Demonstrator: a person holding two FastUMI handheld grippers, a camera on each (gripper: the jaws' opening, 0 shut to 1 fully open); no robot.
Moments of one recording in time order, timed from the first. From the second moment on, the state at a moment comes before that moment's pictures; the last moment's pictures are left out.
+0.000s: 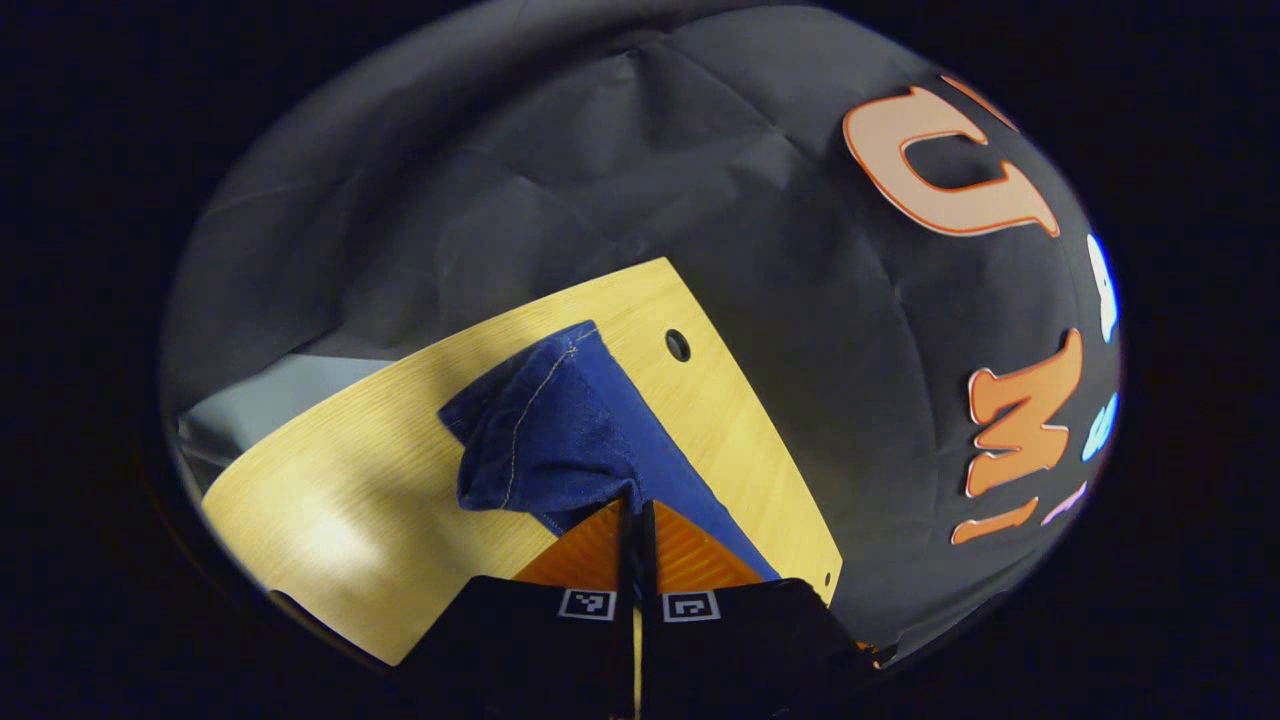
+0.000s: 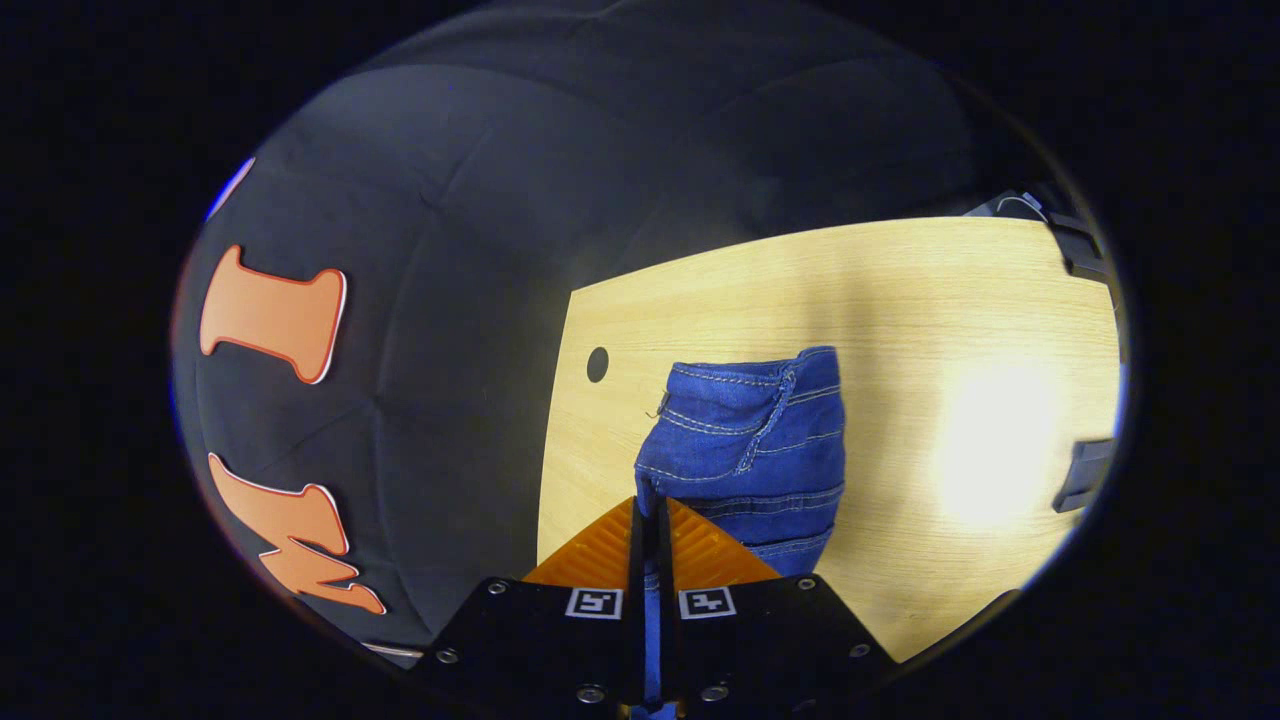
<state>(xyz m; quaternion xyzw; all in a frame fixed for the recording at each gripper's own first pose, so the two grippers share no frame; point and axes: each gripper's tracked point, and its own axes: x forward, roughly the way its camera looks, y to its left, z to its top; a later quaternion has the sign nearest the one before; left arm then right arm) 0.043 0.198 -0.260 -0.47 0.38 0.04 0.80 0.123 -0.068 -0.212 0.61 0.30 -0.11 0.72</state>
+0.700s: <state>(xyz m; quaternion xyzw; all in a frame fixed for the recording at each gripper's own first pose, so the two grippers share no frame) 0.141 0.183 -0.335 -0.35 0.47 0.10 0.80 0.246 -0.035 -0.267 0.63 0.37 -0.09 0.68</state>
